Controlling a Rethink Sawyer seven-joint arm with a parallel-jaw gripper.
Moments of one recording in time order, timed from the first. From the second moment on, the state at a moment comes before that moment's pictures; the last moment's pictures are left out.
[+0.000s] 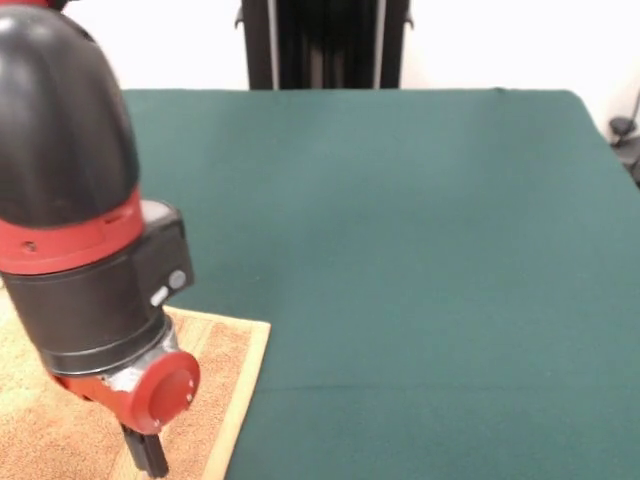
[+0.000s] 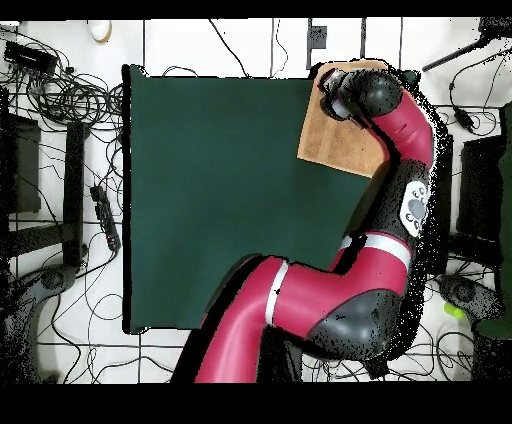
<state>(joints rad) -0.29 0.21 -0.47 0.41 0.86 0.90 1.70</state>
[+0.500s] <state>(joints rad) -0.56 0.47 -1.11 0.08 1.49 1.11 1.68</state>
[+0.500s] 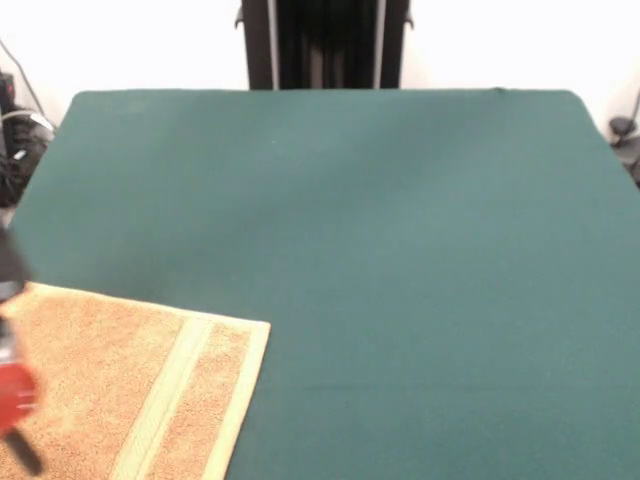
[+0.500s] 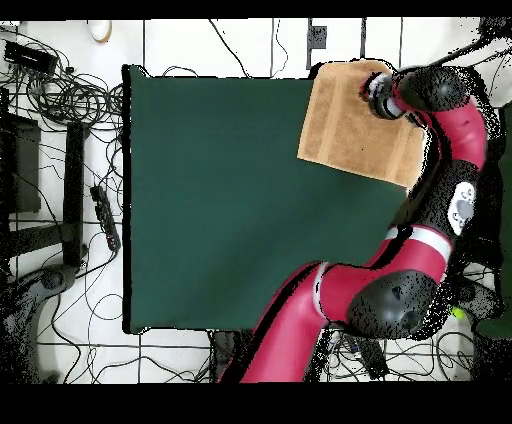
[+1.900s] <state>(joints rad) -0.79 0.48 -2.26 0.07 2.41 1.31 1.33</state>
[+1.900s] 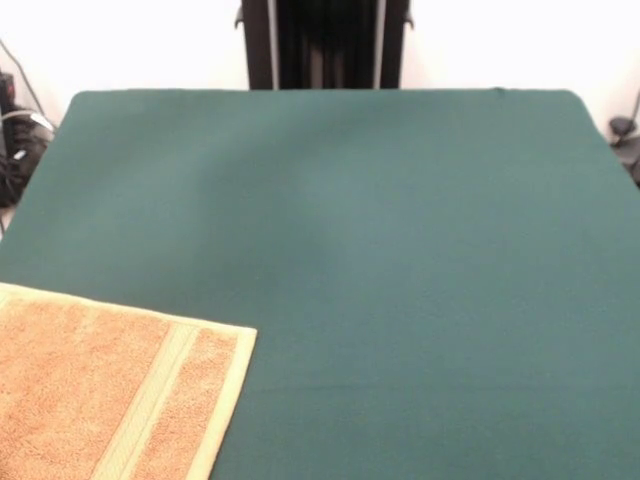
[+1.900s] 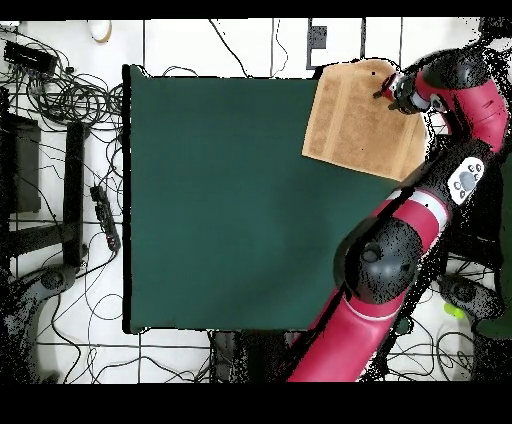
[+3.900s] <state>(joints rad) -0.79 0.49 -2.34 0.09 2.57 1.17 1.32</state>
